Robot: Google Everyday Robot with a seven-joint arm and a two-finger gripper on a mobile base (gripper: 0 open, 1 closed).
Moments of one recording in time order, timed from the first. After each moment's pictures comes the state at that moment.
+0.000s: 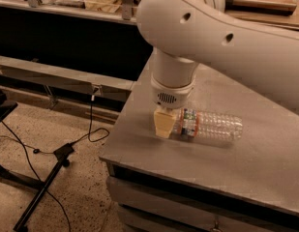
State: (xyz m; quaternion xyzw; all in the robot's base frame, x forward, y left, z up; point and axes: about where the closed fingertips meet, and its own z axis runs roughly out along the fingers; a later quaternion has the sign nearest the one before) arm 0.465 -0.054 0.839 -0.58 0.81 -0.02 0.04
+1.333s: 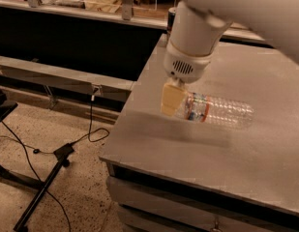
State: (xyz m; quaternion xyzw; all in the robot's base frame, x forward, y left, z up) arm 0.482 -0.062 0.893 -0.56 0.82 0.03 0.08
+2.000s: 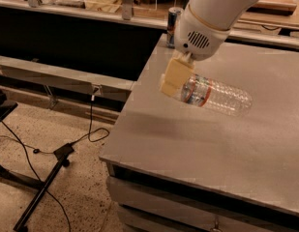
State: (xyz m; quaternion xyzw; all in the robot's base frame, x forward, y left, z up) arm 0.489 -0.059 0.947 -0.57 0.80 0.09 0.16
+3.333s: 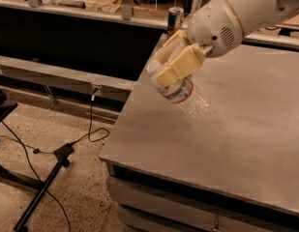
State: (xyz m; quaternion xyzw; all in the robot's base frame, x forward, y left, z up) arm 0.477 -0.033 0.983 -0.63 0.63 0.35 0.29
